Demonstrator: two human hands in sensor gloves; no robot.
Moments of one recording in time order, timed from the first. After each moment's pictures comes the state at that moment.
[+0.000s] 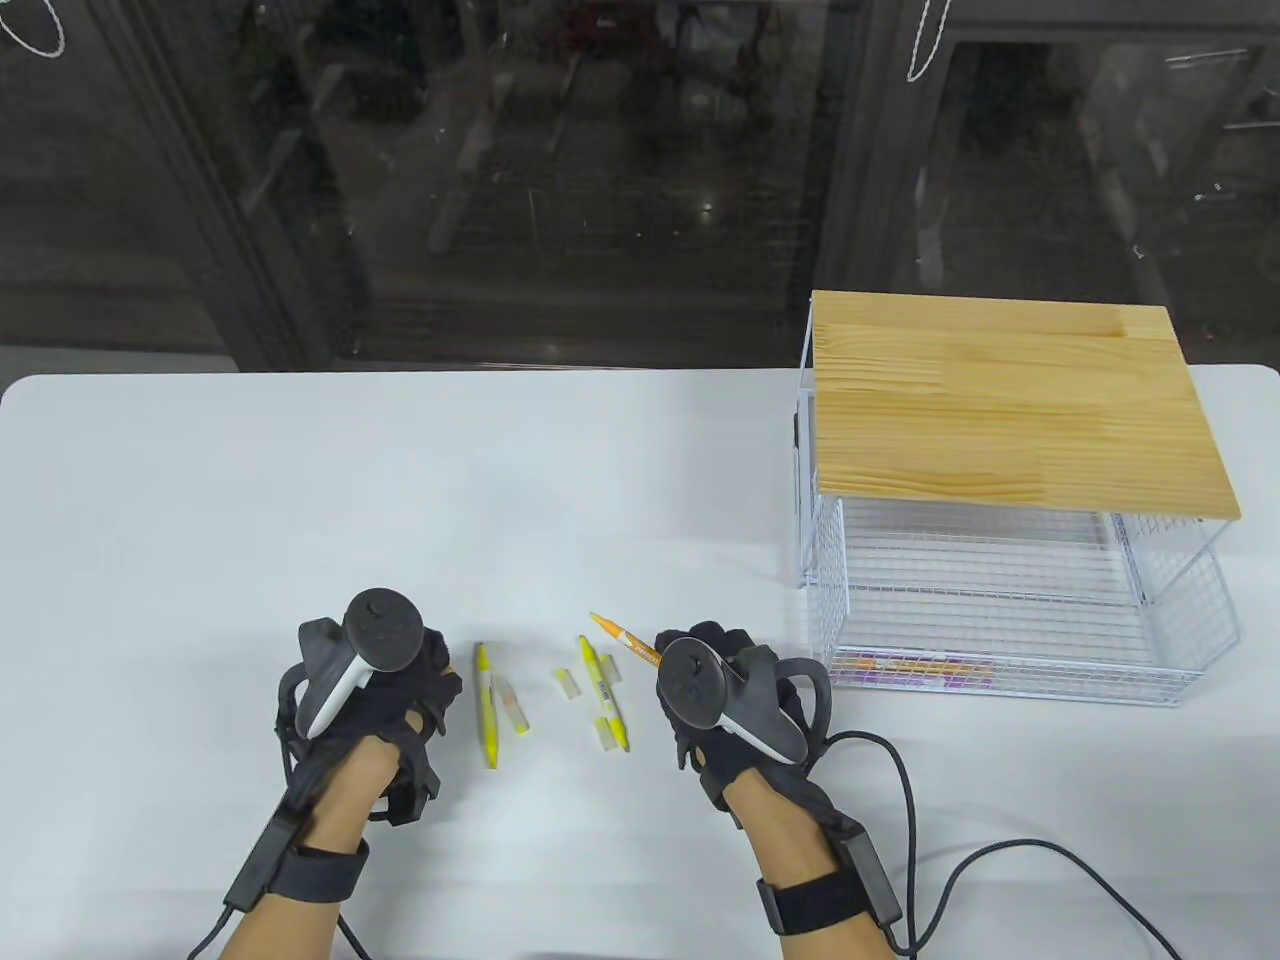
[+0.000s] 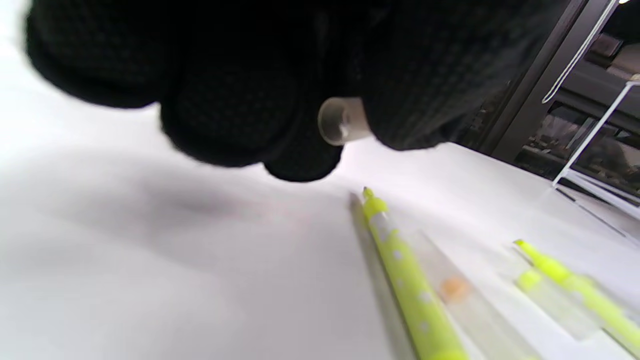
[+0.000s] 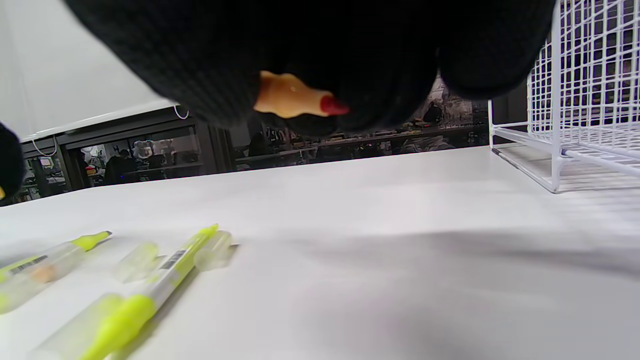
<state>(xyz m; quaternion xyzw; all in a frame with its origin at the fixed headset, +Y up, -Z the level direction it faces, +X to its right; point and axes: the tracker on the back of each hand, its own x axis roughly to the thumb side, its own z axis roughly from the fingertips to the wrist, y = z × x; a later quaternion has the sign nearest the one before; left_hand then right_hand) -0.277 -0.712 -0.351 -0.07 0.05 0.16 0.98 0.036 -0.705 -0.323 0.09 -0.06 0.99 0.11</state>
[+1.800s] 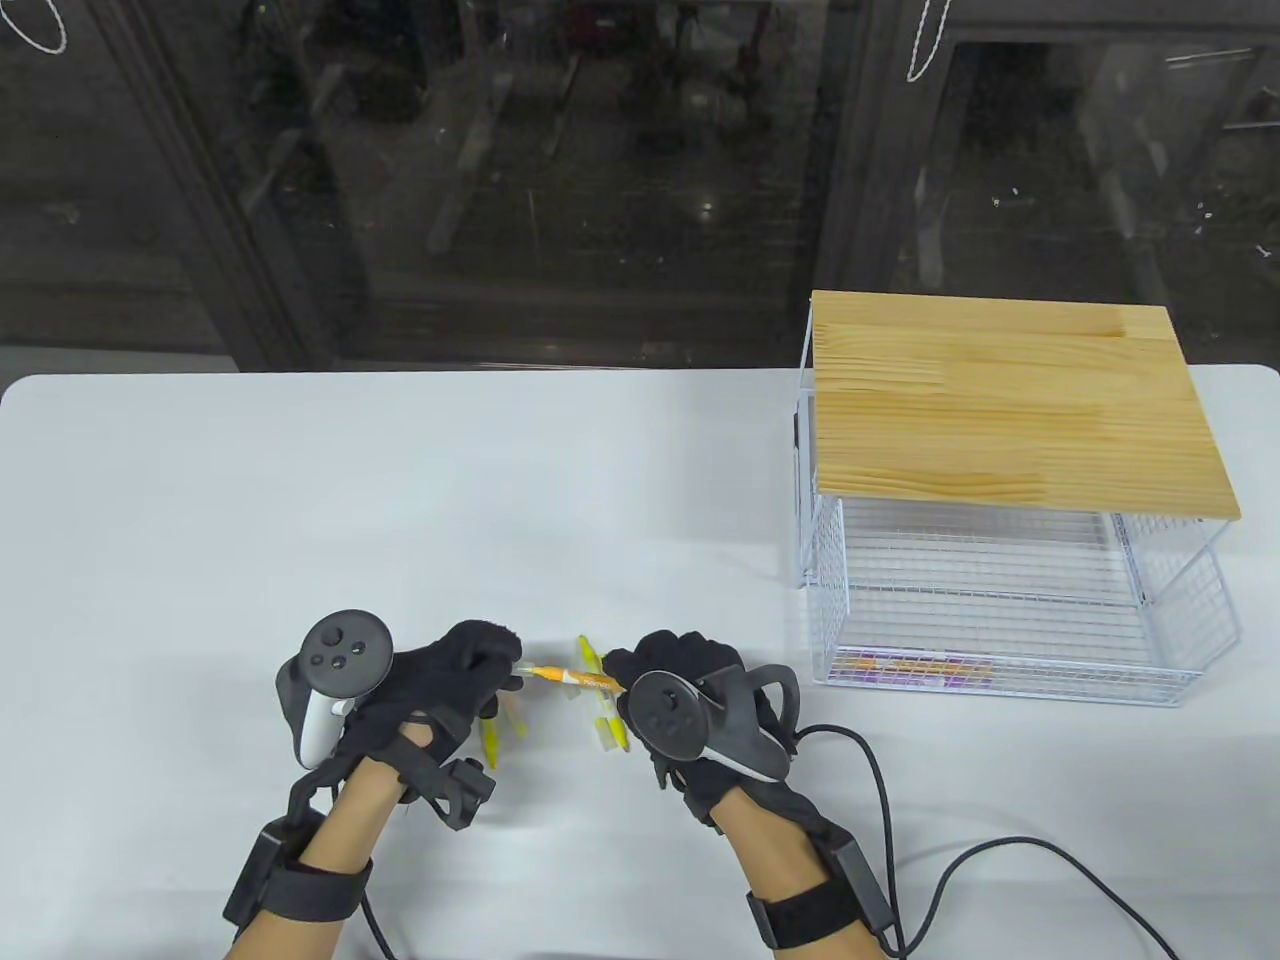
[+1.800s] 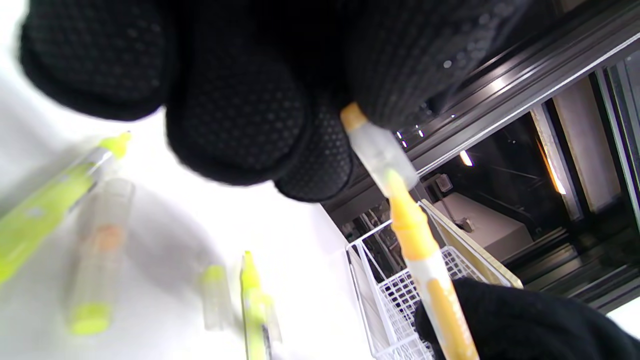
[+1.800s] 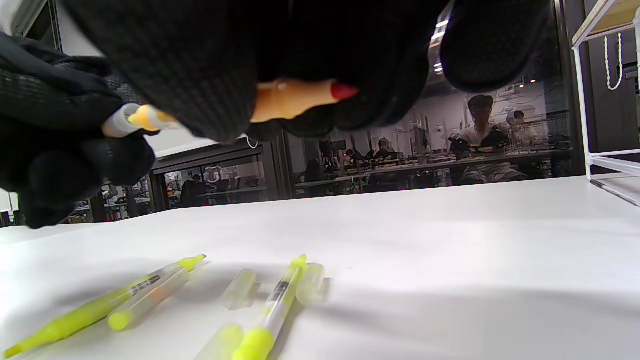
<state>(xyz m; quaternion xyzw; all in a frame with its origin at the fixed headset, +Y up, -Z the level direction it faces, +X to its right) -0.261 -0.717 -0.340 -0.04 -0.06 0.46 0.89 0.012 -0.700 -0.307 0.18 -0.11 0.97 0.13</state>
